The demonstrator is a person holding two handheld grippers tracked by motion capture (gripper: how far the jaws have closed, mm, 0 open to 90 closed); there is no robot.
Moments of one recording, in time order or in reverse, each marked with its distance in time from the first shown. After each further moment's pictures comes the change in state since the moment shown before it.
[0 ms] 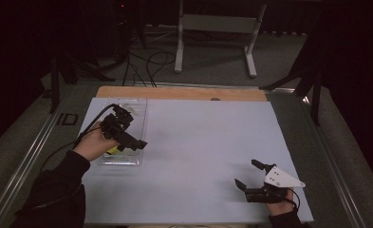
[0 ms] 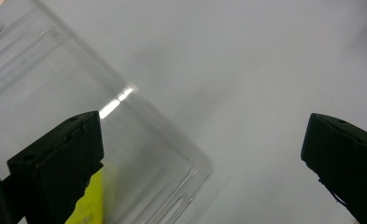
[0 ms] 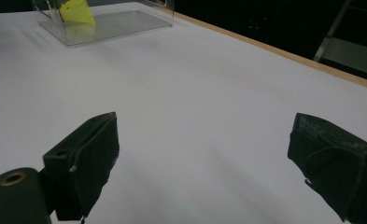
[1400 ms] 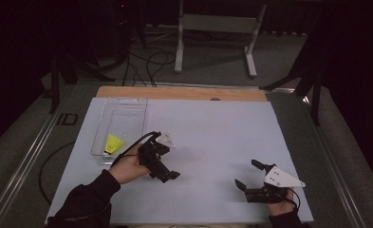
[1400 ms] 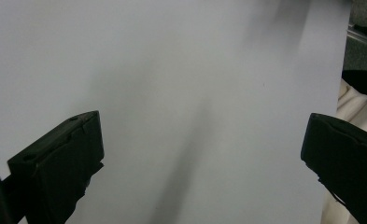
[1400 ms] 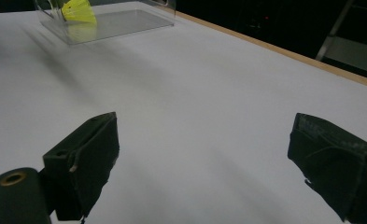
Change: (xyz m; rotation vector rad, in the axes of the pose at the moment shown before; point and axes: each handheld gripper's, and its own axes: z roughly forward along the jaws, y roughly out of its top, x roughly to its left) left arm -0.084 -0.002 0.067 -0.057 -0.205 0.272; right arm 0.000 0.000 0.000 0.004 0.009 0.000
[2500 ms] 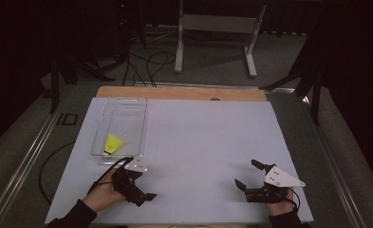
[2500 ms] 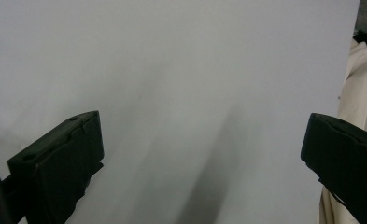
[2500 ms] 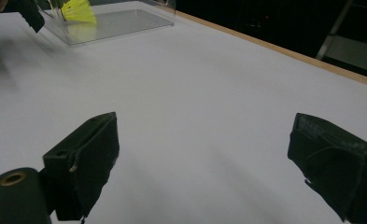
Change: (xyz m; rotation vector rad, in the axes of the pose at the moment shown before) left arm -0.014 -0.103 -0.002 -0.039 0.019 -0.101; right arm 0.000 0.000 0.001 0.002 0.000 0.004
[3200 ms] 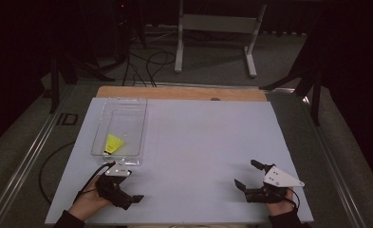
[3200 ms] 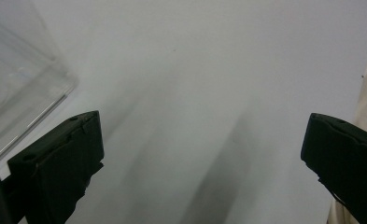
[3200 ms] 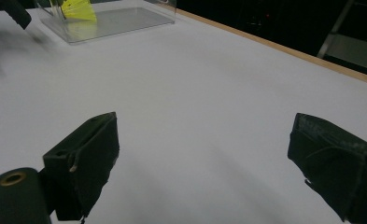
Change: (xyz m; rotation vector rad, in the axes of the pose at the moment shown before) left arm 0.007 -0.042 -0.017 -0.076 0.071 -0.091; right arm 0.001 0.000 0.001 0.008 0.004 0.000
